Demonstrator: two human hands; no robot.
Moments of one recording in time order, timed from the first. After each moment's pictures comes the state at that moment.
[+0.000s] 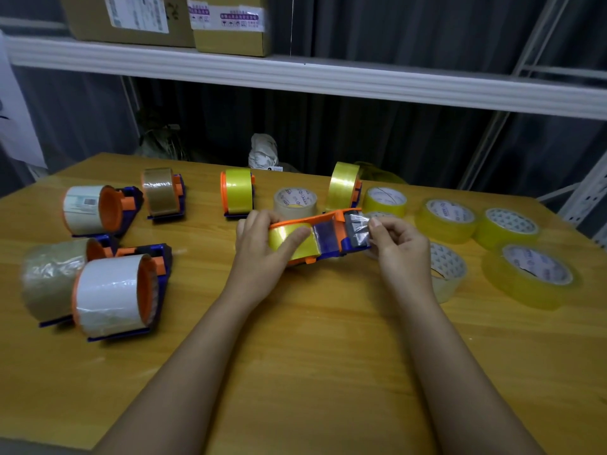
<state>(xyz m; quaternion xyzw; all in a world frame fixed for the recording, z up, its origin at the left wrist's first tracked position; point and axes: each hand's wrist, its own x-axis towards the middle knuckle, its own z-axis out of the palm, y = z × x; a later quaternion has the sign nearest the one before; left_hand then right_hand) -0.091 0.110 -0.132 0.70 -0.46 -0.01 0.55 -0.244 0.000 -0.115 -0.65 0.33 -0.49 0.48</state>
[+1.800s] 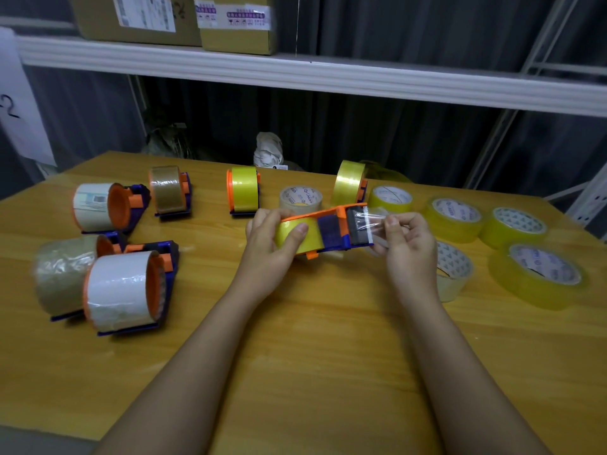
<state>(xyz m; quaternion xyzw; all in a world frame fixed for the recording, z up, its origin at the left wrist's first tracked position) -0.091 0.109 -0.132 0.68 -0.46 -0.04 0.56 -0.243 0.008 -0.112 -0.62 0.31 -0.52 0.49</state>
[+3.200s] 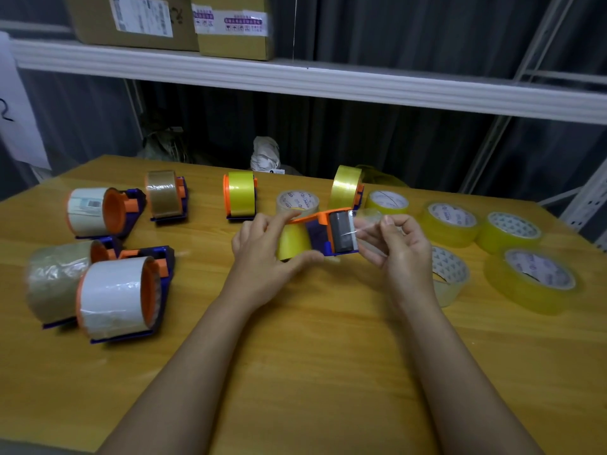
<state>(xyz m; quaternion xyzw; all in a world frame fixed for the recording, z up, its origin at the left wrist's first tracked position) -0.087 0.114 -0.130 0.74 -0.51 0.03 0.43 -0.243 0.009 -0.106 -0.57 0.25 -0.50 0.61</state>
